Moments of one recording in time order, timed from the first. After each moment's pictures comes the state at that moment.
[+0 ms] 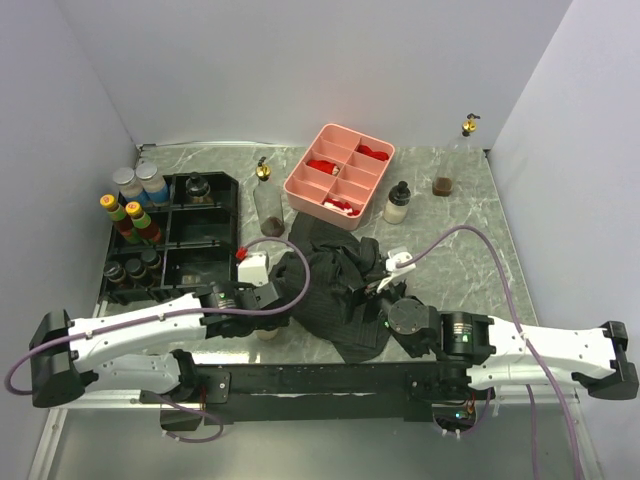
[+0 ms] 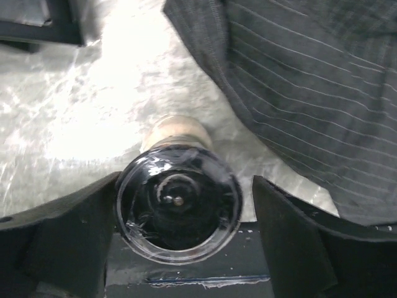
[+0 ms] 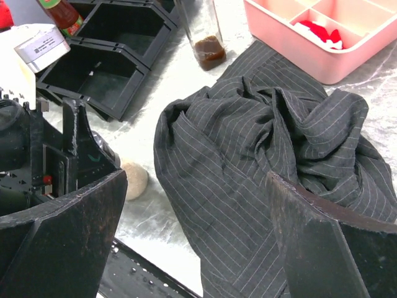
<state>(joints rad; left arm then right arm) -1.16 1.10 0.84 -0.92 -0.55 -1.15 1.40 0.75 0.66 -0.25 0.82 0.51</state>
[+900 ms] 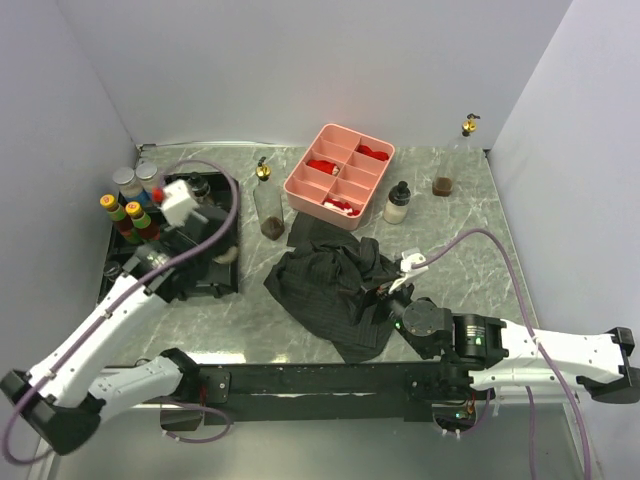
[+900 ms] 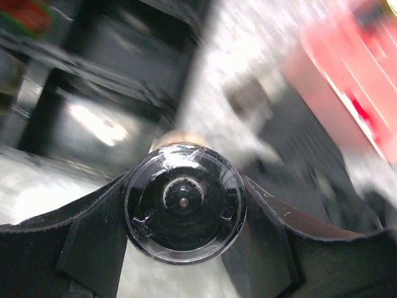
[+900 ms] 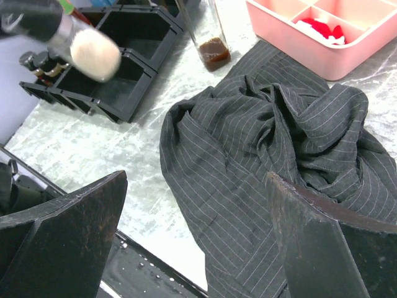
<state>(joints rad) -0.74 0.99 1.12 -0.93 -0.72 -0.96 1.39 0.65 0.63 -0.28 0.80 0.54</state>
